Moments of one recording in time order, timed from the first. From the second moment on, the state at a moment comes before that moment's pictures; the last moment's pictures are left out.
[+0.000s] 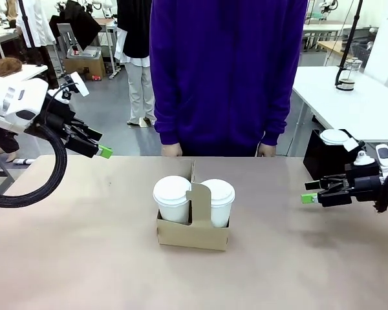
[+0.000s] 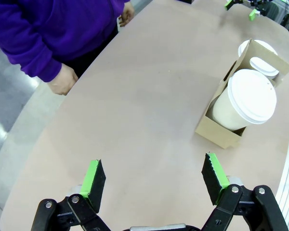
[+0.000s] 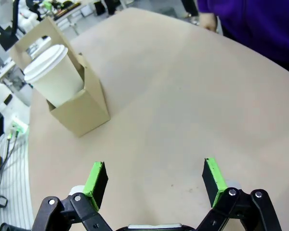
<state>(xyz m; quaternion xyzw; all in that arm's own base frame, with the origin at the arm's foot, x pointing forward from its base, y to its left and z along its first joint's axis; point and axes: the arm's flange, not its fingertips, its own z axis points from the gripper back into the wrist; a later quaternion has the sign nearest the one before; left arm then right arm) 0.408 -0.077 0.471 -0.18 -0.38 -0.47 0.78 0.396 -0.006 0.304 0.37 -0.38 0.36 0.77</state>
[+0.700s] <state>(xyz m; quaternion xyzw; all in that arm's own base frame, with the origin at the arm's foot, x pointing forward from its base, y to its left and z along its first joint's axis) 0.408 -0.077 0.471 -0.18 -0.38 -0.47 0.78 0.396 -0.006 0.304 0.37 -0.38 0.36 0.77</state>
